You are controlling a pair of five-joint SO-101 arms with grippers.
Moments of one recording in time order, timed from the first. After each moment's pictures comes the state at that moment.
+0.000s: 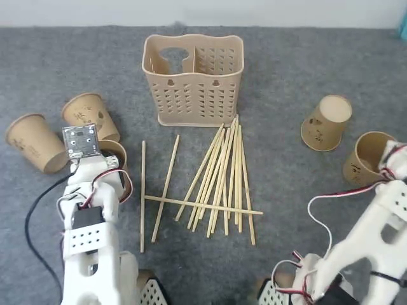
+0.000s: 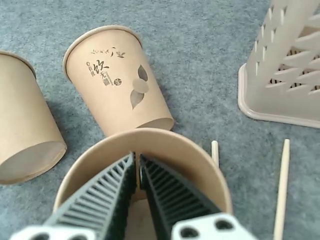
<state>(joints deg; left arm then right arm) -19.8 -54.9 82.4 24.5 2.3 36.9 -32.2 30.9 55.6 17.1</state>
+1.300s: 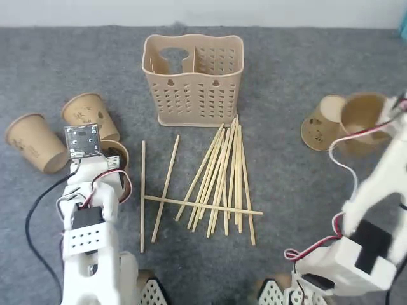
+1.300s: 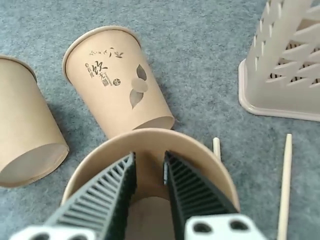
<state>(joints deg) -19.8 -55.0 82.3 25.3 0.3 25.1 0.5 -28.6 98.7 4.6</state>
